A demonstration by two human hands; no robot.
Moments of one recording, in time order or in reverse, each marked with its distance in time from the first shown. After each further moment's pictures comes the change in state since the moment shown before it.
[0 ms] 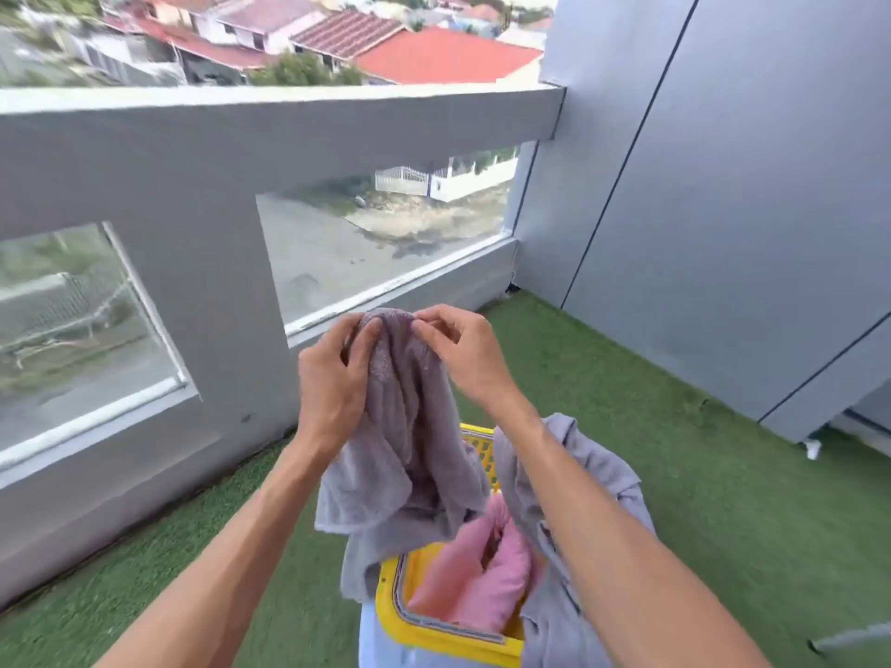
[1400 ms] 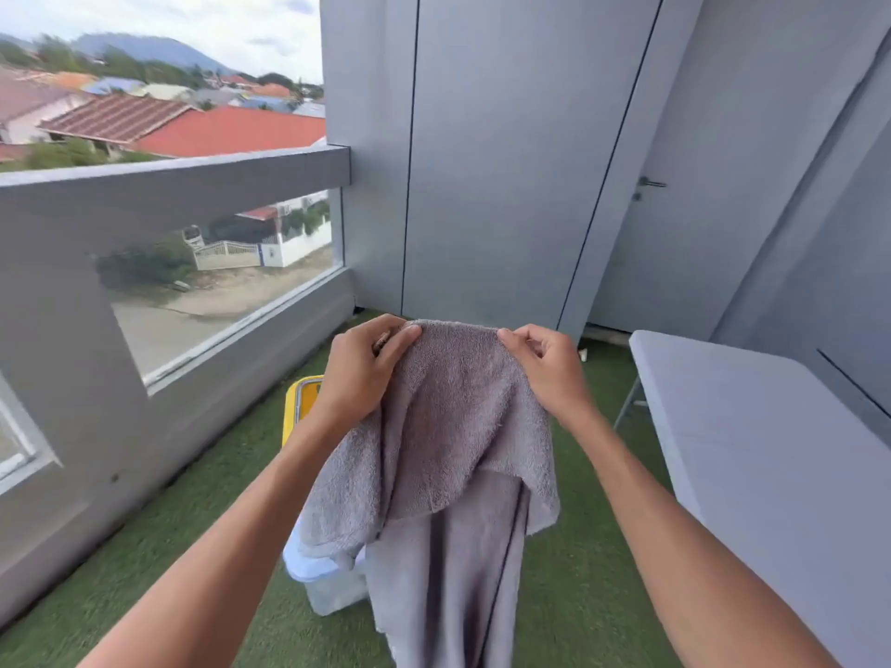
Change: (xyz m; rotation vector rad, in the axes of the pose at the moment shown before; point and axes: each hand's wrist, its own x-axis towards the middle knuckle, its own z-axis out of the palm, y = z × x) left_hand -0.316 0.247 -0.098 -0.146 -0.585 0.342; right_hand -0.493 -0.205 -0.167 -0.249 0.589 0.132
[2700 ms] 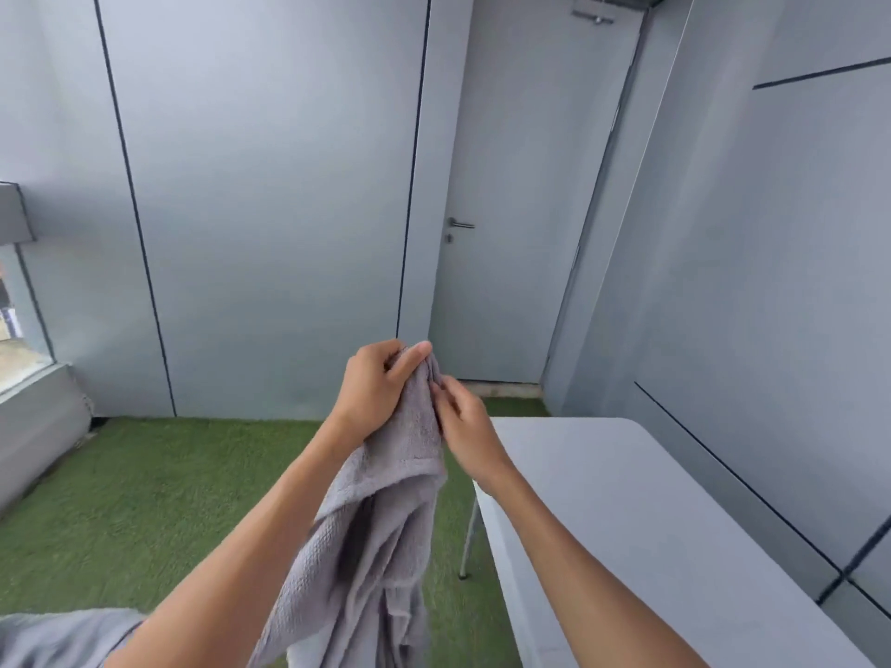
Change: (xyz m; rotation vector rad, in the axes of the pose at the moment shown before) left_hand 0.415 0.036 0.541 -0.267 -0.297 0.165; right_hand 0.347 0.337 -0.257 -0.018 0.128 0.168
